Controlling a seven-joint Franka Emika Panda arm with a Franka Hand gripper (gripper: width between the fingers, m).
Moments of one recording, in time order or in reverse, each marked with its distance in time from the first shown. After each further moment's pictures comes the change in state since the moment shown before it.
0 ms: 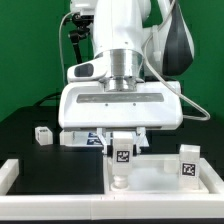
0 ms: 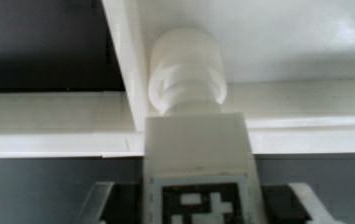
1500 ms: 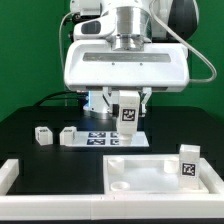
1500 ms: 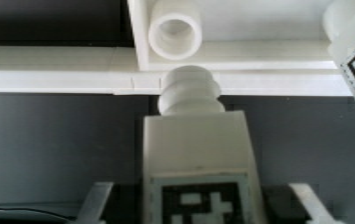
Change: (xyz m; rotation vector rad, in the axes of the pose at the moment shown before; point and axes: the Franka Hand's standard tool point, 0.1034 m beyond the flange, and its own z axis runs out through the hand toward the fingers) arm 0.021 -0.008 -0.062 -0.015 -0.040 -0.021
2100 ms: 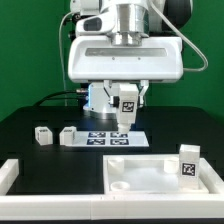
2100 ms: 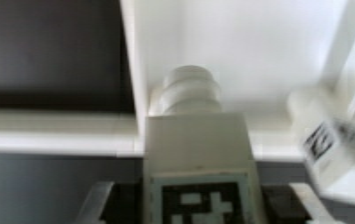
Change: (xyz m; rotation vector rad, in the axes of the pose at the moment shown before) arm -0.014 0.008 -0.014 0.003 -0.046 -0.041
